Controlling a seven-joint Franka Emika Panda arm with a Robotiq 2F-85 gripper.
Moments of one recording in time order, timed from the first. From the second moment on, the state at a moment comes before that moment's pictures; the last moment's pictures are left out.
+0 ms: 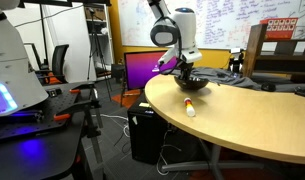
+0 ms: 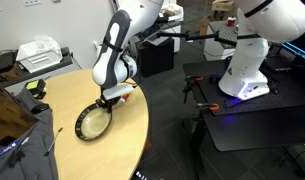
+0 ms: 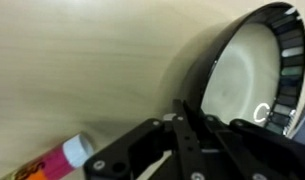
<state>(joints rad) -0.05 0.76 0.07 -1.90 0.68 2.87 0.26</state>
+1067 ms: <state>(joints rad) -0.07 0.74 -0.20 -1.93 0.67 2.86 0.80</state>
